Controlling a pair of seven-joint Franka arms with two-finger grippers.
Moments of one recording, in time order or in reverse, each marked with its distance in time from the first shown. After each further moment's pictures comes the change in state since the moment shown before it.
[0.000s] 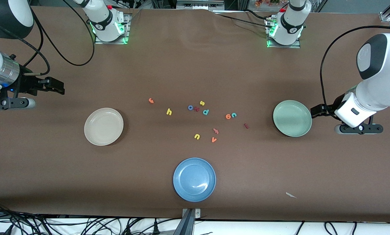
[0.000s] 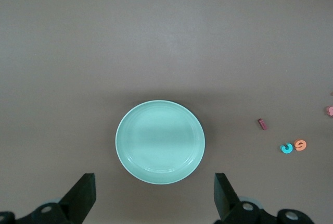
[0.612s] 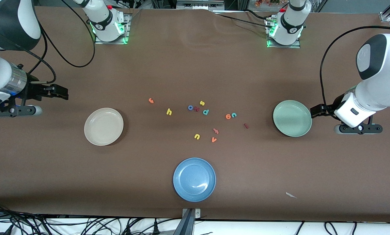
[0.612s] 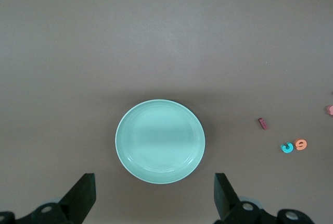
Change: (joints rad) left arm 0.000 0.000 0.000 -0.003 0.000 0.000 0.000; right arm 0.008 0.053 0.003 -0.007 -0.012 0.028 0.007
